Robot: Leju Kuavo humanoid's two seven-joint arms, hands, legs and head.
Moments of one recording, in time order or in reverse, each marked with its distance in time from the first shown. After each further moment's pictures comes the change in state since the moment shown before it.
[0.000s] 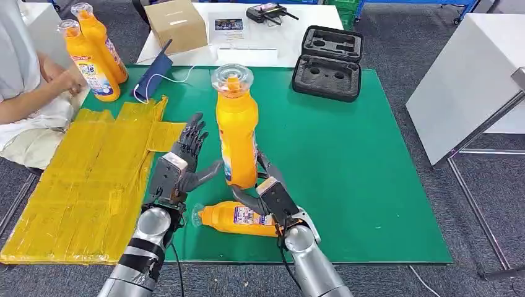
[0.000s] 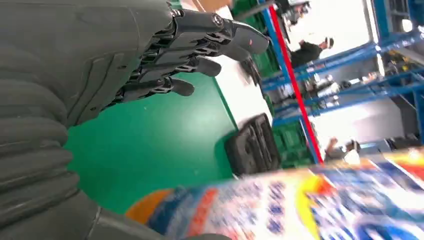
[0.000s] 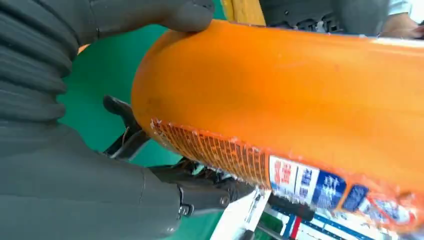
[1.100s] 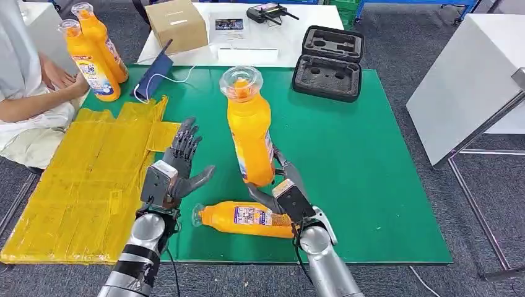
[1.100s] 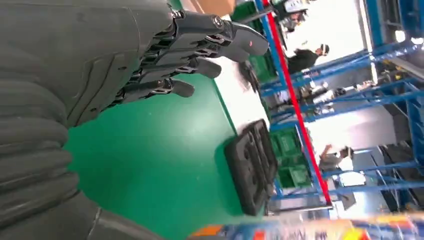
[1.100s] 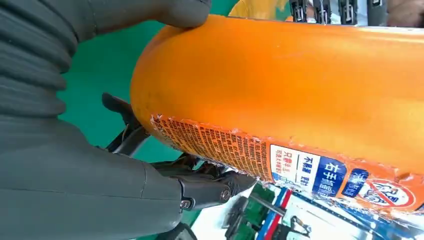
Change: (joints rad) left arm 0.042 0.006 0.034 -0.027 0.005 -0.004 -0.045; right arm 0.051 -0.040 -0.053 -0.132 0.037 -0.023 0.000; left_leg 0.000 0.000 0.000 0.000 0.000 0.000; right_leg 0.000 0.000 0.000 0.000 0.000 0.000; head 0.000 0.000
